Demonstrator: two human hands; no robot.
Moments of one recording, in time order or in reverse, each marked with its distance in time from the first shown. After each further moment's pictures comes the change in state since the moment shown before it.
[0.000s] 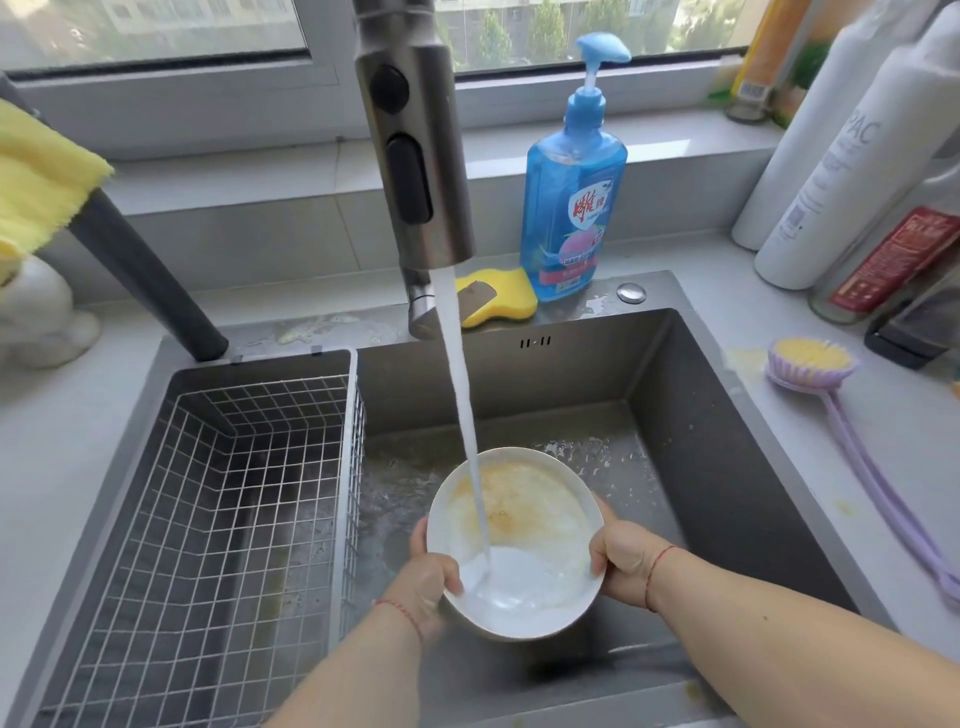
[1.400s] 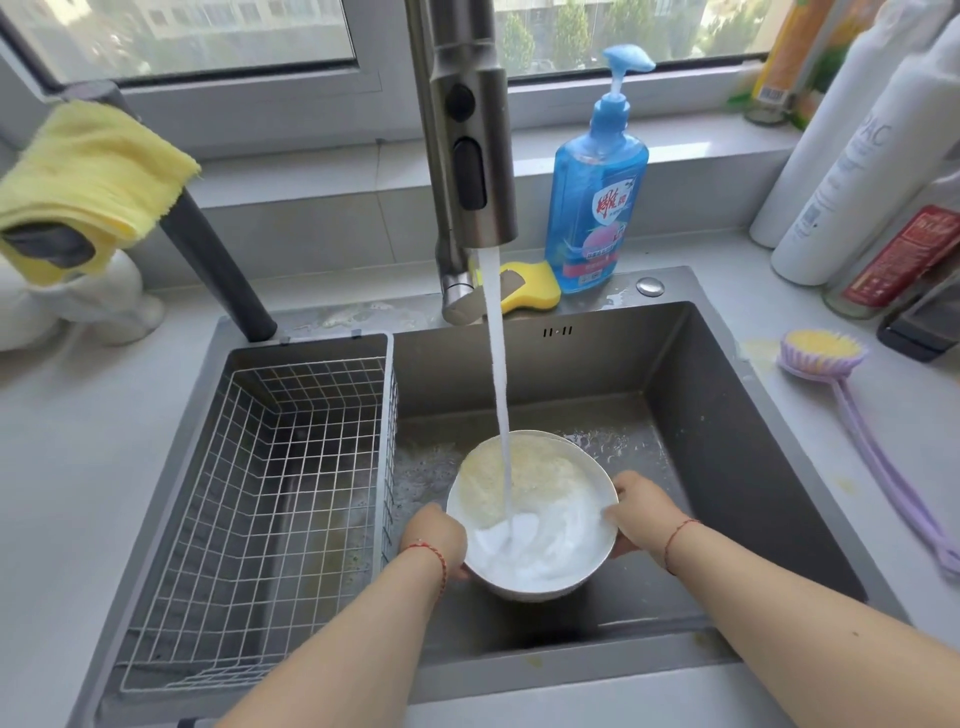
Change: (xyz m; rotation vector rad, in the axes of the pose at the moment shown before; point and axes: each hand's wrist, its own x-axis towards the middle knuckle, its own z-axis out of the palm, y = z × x) left_hand -0.056 0.053 0.009 0.981 0.251 0.077; right_hand -0.043 -0.026 0.020 -0.673 0.325 -0.159
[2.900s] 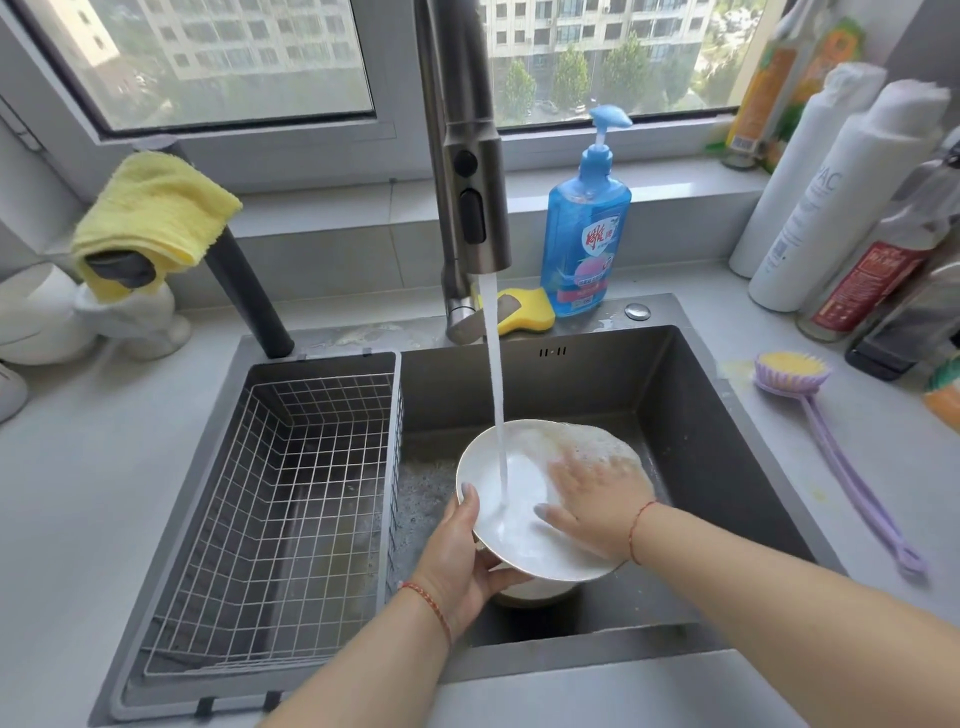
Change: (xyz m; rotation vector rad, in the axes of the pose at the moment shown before) left_hand -0.086 0.016 0.002 -1.204 -0.389 0.073; right_hand -0.034 -0.038 0.002 -1.220 -0.054 -0.441
